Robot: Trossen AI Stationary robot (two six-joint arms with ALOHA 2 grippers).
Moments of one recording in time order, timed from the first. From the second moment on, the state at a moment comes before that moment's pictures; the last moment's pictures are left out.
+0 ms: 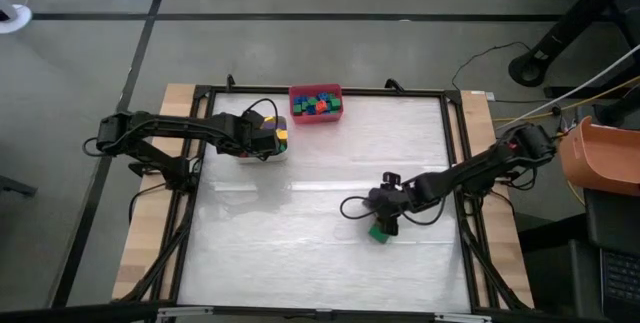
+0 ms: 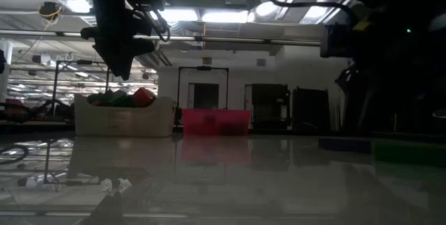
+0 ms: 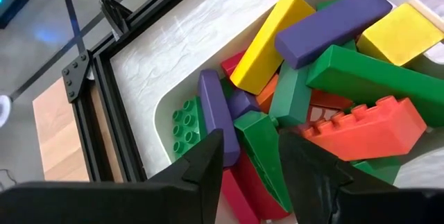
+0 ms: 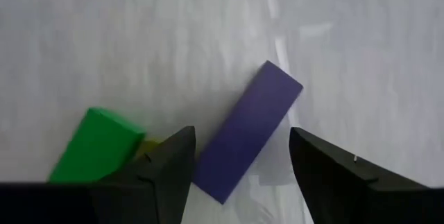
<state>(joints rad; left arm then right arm) 0.14 1.38 1.02 -1.13 -0.66 -0.83 0.34 1.50 0.75 -0.41 0.18 0.42</state>
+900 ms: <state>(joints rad) 0.09 1.38 1.08 -1.07 -0.63 -0.81 0.34 1.61 0.75 -0.28 0.42 0.21</state>
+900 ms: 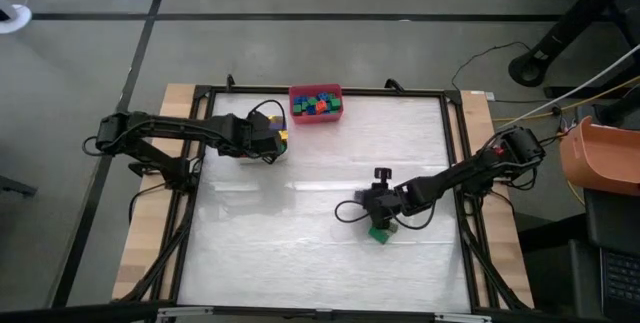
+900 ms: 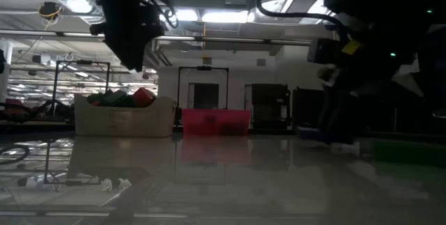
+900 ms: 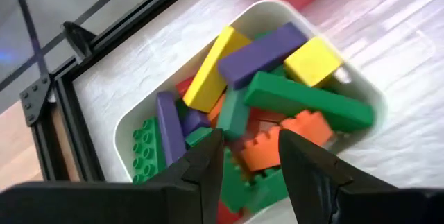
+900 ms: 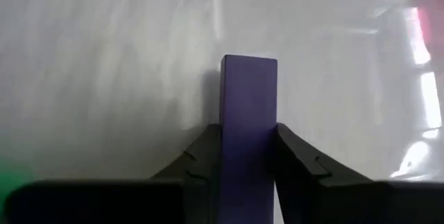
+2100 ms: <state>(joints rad) -0.19 1.58 1.12 -0.27 -0.42 -0.91 0.25 1.60 0.75 0.46 0.49 -0.38</state>
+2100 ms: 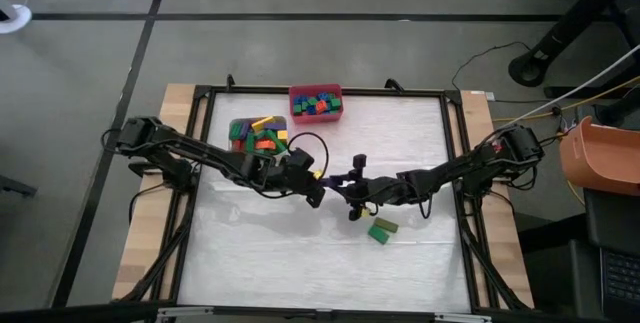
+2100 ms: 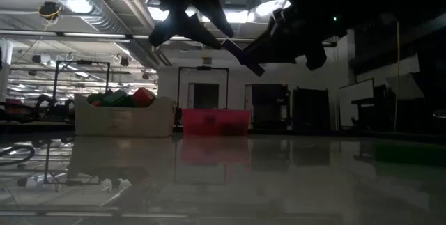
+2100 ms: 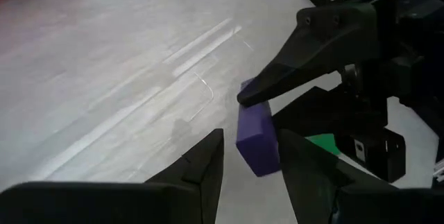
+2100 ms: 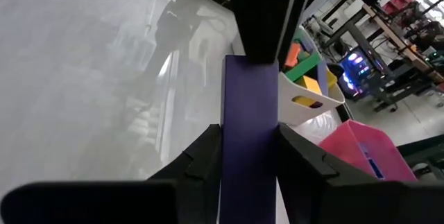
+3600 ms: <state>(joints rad) -0.03 1.41 1.12 -0.80 -0.64 -0.68 0.26 1.59 0.76 0.50 0.07 -0.42</state>
